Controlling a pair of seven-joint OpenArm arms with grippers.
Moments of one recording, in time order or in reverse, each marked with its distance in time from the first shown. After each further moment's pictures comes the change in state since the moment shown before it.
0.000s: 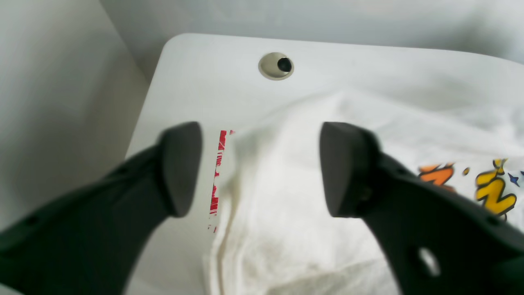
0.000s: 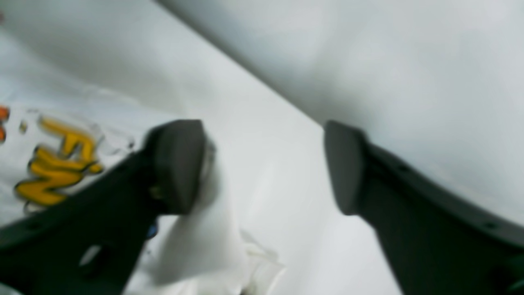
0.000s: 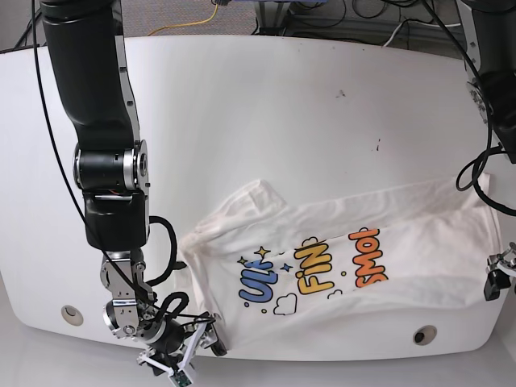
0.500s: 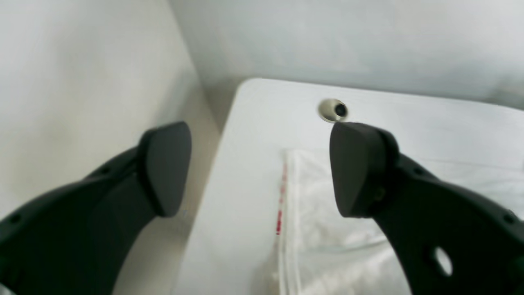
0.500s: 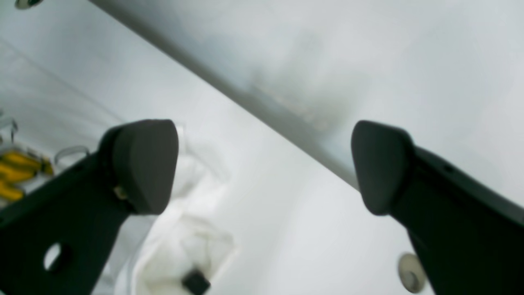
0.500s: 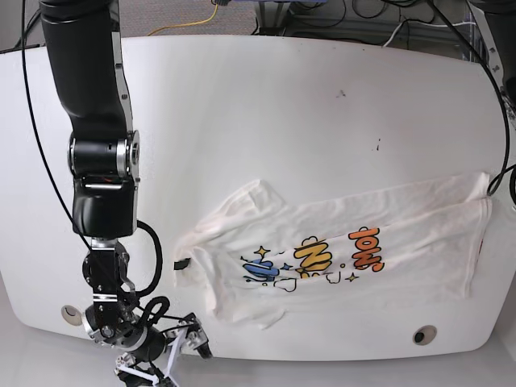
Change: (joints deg) left arm -4.3 -7.7 -1.0 0.5 -0.5 1.7 -0.2; right arm -5.0 2.6 0.5 19.3 1.0 2.3 -13.1
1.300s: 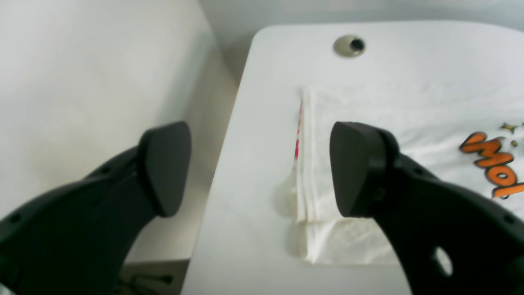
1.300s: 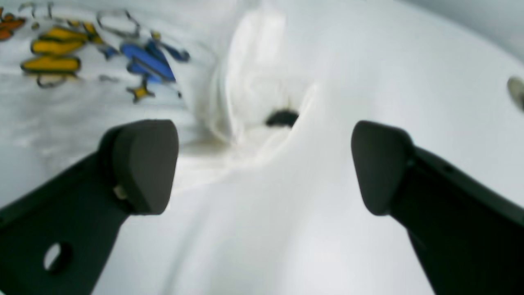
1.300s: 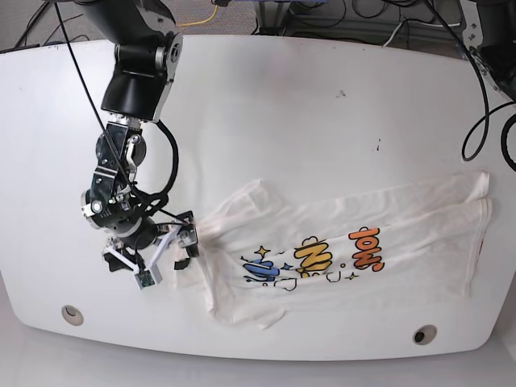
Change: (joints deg) left arm 20.1 6.7 -18.1 29.9 -0.1 -4.8 18.9; right arm -33.2 -6.8 18.5 35.3 8.6 -1.7 -24.3
